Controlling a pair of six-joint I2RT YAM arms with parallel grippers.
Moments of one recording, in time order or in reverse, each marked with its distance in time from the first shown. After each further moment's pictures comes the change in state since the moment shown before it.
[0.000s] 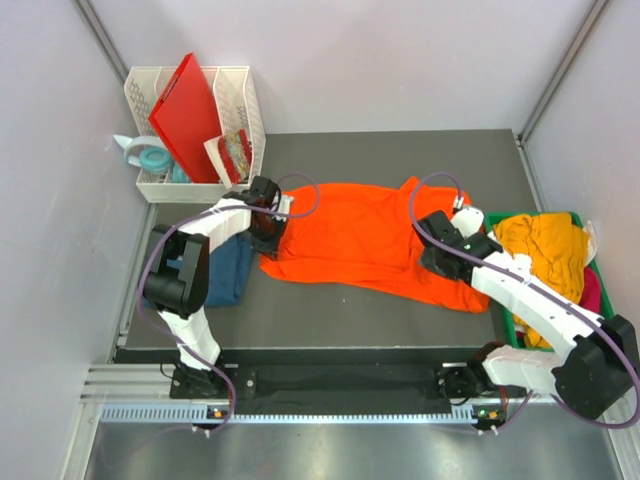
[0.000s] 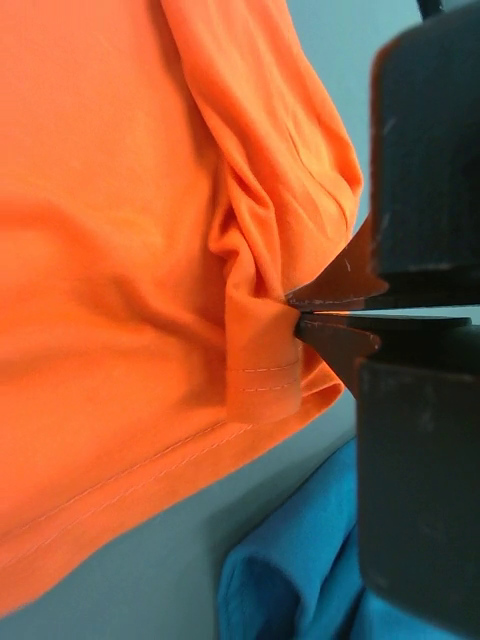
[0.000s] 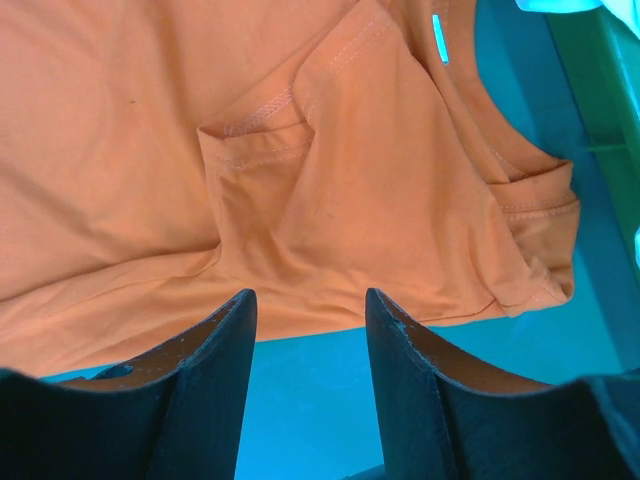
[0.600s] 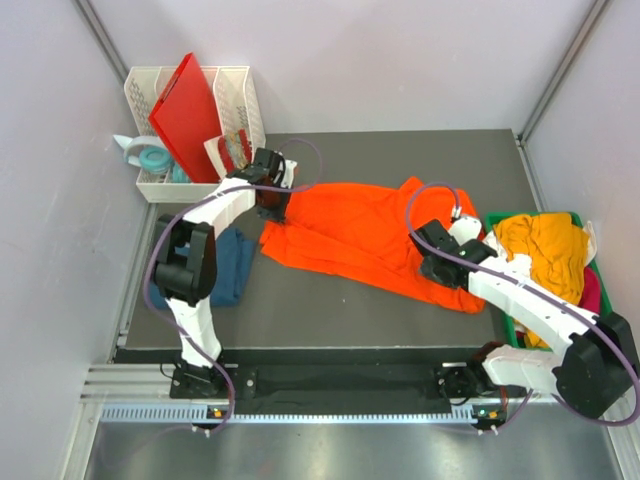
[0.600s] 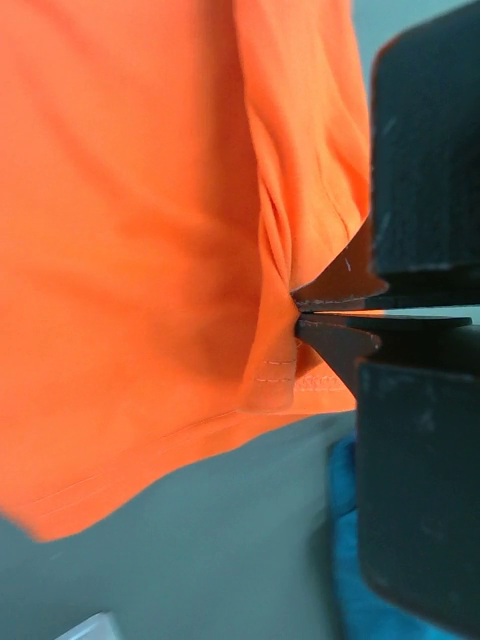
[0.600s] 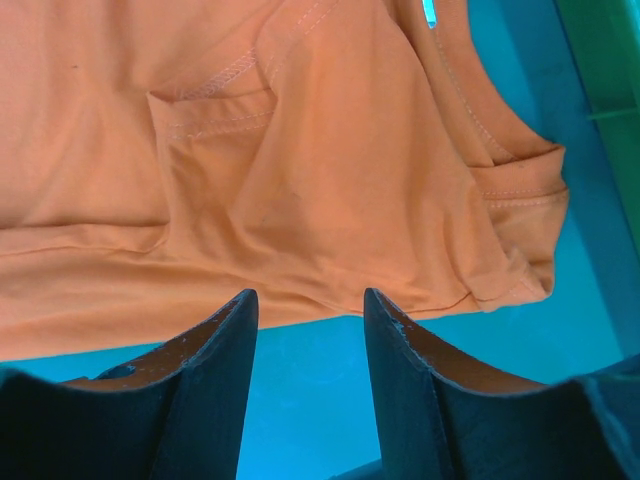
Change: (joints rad) left arm 0.007 0.076 0.245 0.048 -0.039 -0.021; right arm 0.024 0.000 -0.066 0.003 0.009 0.042
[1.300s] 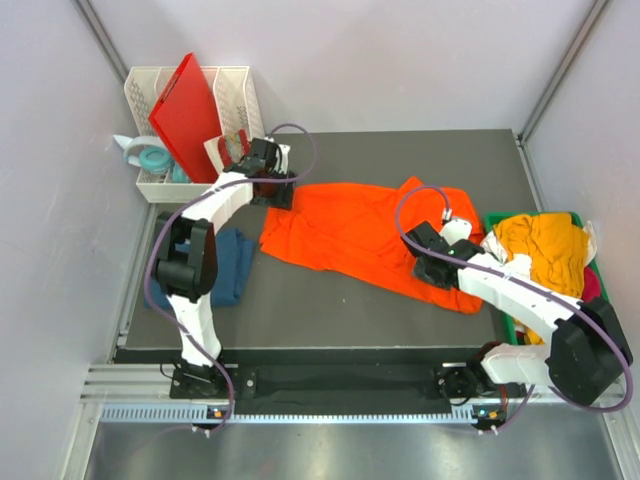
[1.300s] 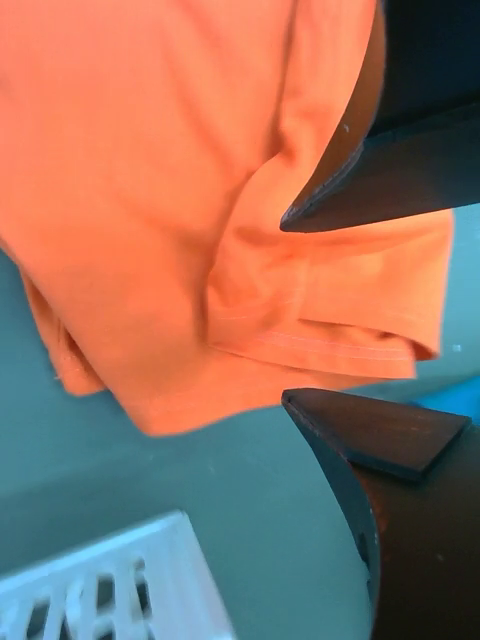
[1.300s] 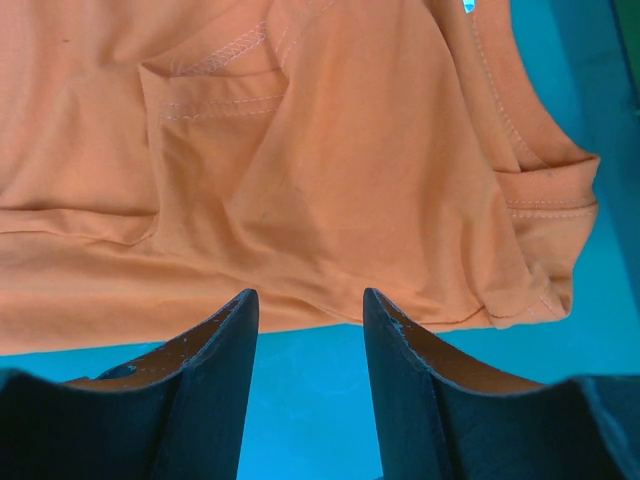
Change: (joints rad) left arm 0.020 0.107 0.117 0.077 -0.066 -0.067; right arm 0.022 0.072 -0.019 0.061 -0.010 0.009
